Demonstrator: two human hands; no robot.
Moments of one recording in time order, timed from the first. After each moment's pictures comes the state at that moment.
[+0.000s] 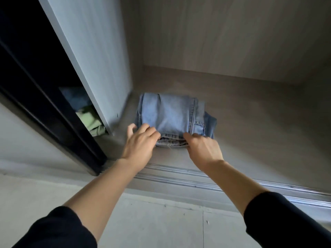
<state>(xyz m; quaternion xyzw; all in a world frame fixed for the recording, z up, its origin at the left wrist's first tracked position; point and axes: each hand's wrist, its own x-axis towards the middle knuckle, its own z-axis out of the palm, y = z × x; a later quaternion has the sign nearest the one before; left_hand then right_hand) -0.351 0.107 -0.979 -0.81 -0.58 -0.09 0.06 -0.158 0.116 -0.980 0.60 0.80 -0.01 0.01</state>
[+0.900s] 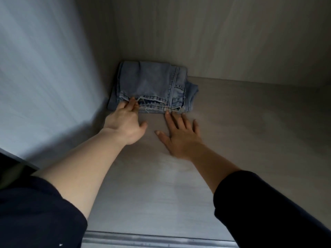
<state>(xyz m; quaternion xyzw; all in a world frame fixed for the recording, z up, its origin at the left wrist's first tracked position) -0.361 0.310 -1.007 -0.75 -0.66 0.00 -0.04 -0.181 0.277 -1.030 0.64 0.75 -0.14 0.02</state>
